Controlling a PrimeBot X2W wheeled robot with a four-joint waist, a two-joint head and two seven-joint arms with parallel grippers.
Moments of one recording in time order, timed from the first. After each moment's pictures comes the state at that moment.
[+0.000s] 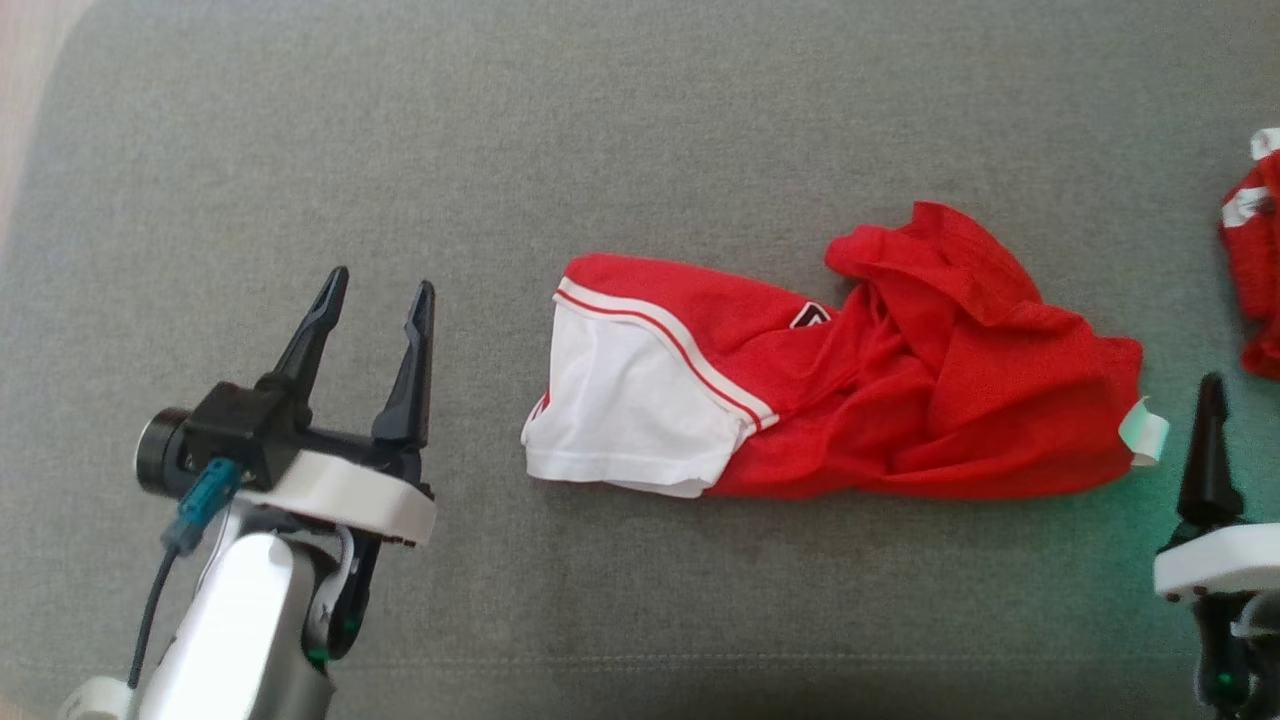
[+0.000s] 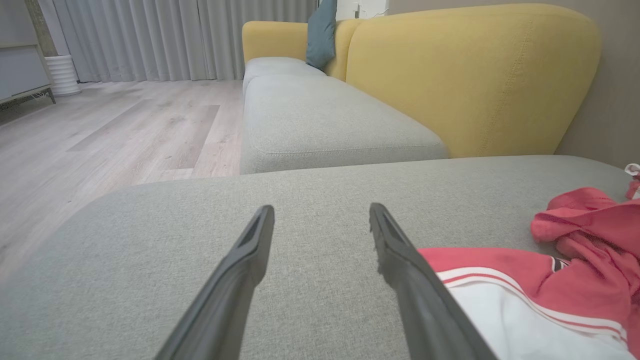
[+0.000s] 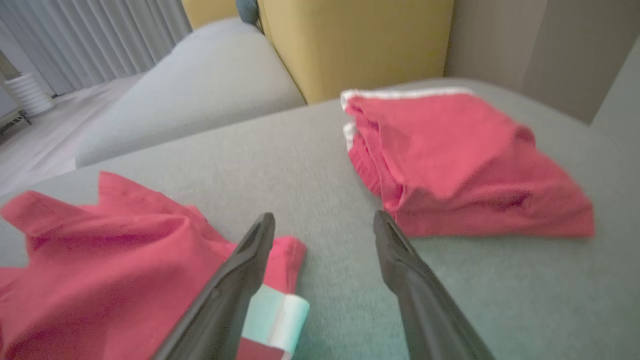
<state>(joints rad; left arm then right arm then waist) -0.23 0.20 -0.30 0.15 -0.25 0.01 -0.25 -0.03 -0.04 -0.32 0.13 0.24 0.13 0.02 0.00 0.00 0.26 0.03</state>
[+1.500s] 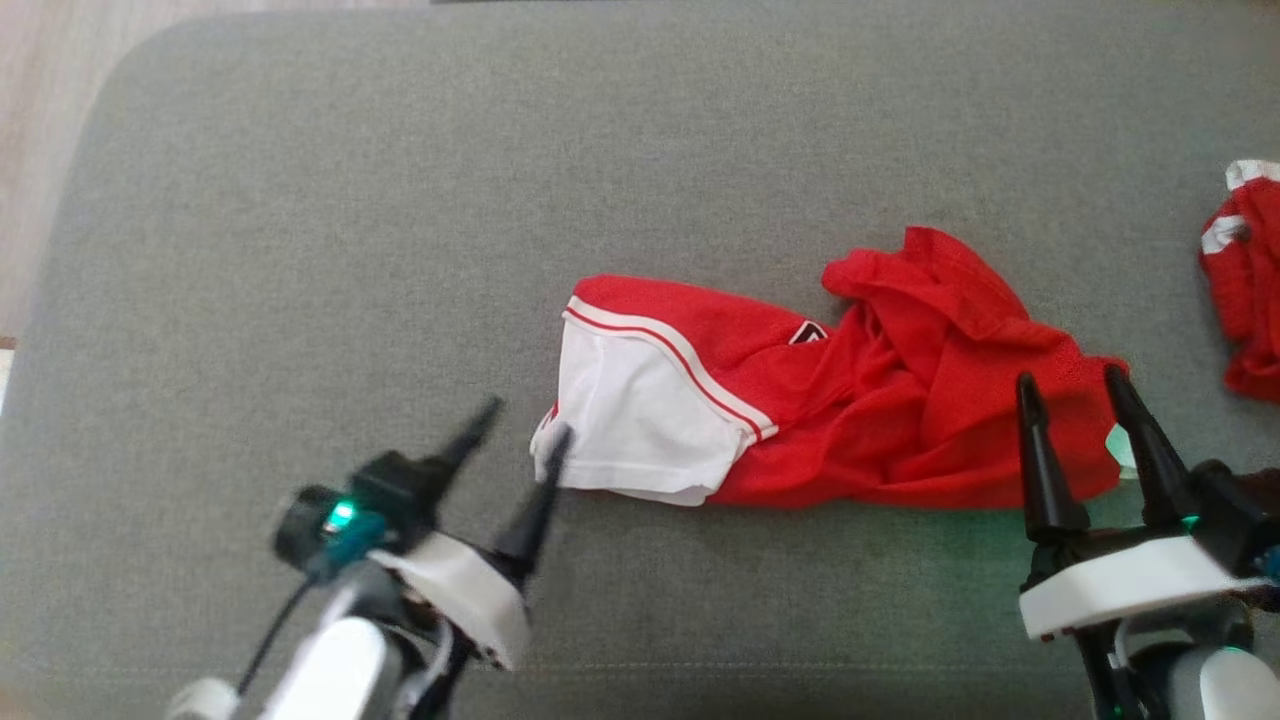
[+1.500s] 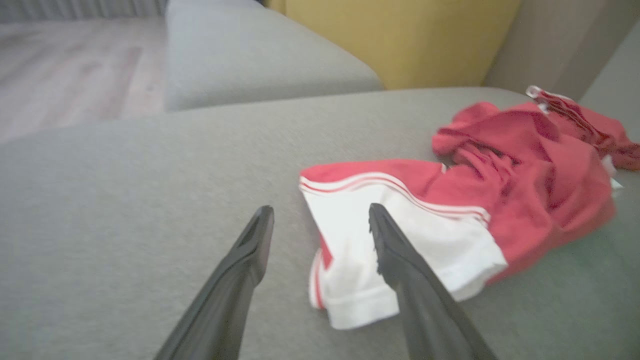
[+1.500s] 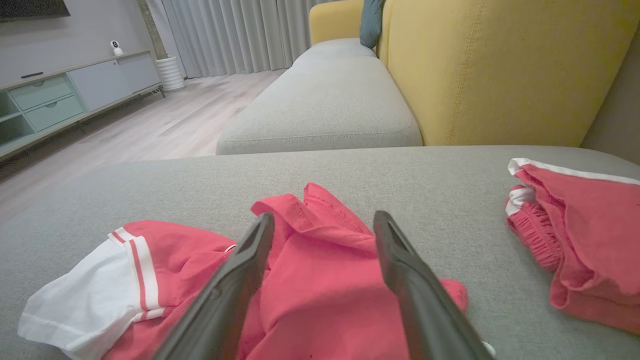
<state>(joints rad) -0.13 0.21 -0.45 0.12 -0.27 -0.05 -0.08 0.09 -0.04 -0.03 -0.17 0.14 0.13 0.07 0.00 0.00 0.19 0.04</state>
